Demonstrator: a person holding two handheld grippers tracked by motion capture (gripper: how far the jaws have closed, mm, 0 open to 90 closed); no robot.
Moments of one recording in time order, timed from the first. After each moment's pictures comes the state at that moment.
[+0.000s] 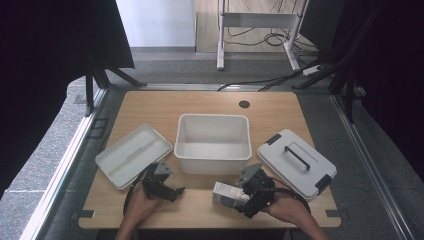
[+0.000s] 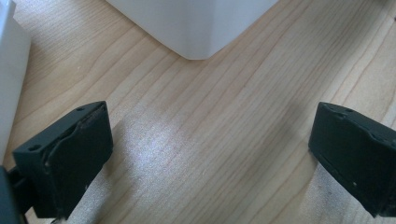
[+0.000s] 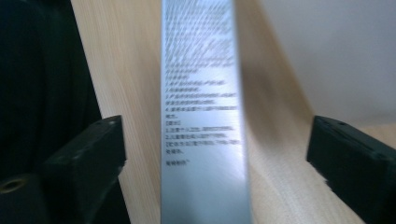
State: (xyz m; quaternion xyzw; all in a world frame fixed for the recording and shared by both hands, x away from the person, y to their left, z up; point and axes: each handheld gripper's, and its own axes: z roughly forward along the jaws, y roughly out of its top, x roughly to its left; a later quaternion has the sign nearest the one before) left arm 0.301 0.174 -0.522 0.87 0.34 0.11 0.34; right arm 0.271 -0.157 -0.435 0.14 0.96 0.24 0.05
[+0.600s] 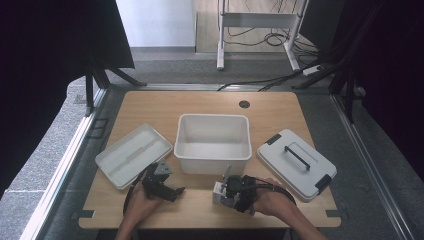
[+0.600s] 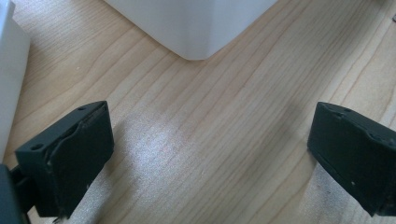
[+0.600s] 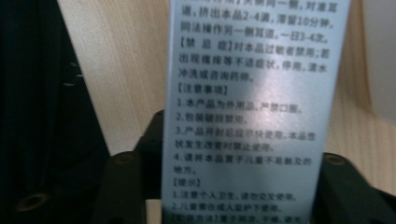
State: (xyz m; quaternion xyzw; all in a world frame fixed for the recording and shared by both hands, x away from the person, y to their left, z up) left arm 0.300 0.174 -0.522 0.87 0.34 0.11 0.34; right arm 0.284 -0.115 -0.454 0.10 0.99 0.06 0.01
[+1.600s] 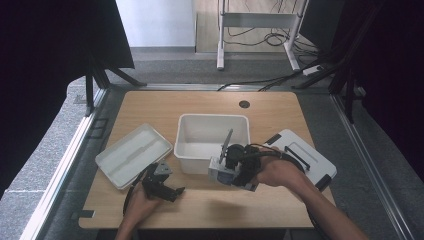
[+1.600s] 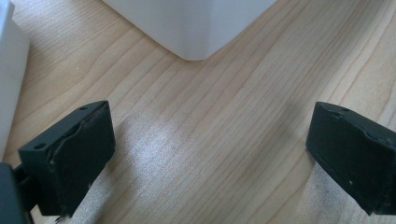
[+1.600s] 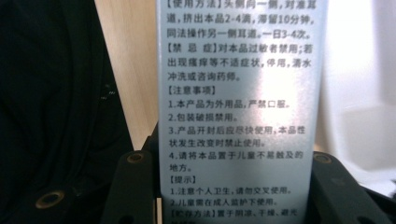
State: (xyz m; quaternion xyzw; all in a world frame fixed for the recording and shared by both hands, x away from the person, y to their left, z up) left arm 0.300 0.174 -0.522 0.87 0.34 0.11 0.34; right arm 0.312 -0.107 -0.340 0.09 0.99 0.09 0.01
